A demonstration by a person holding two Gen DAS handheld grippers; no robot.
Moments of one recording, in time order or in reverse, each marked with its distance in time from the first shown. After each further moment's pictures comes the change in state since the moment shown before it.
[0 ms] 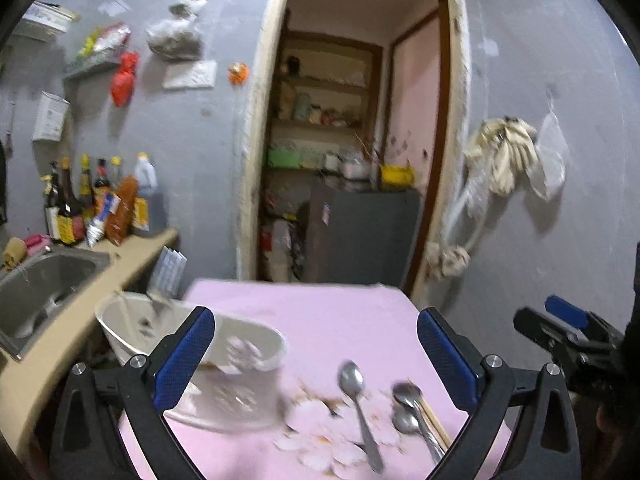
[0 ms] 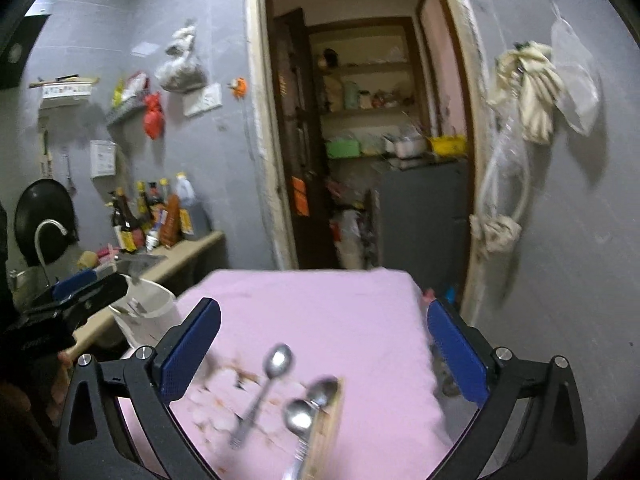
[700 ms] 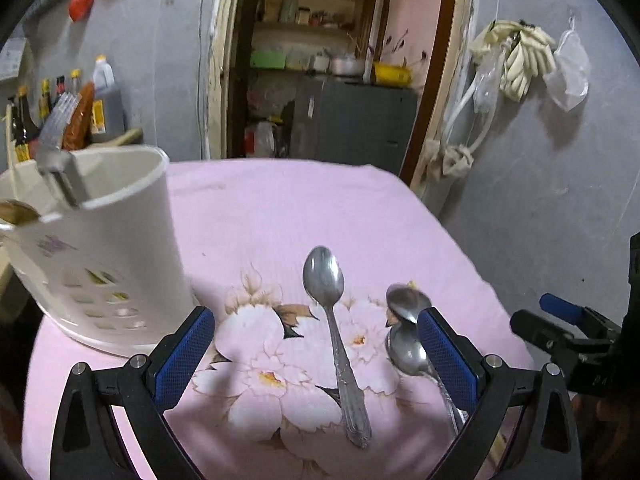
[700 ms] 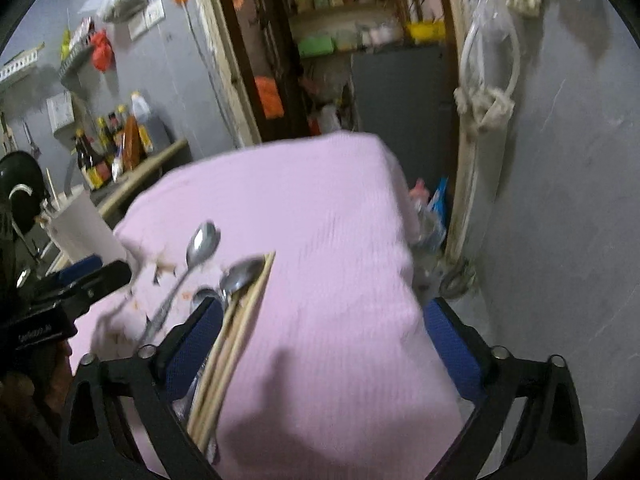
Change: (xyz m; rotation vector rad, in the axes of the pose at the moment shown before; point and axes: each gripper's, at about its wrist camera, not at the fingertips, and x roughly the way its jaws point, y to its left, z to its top) left arm 0.102 -0.027 -0.082 -0.002 0.345 -0.028; right arm 0.090 -0.066 -0.097 0.086 0.387 0.006
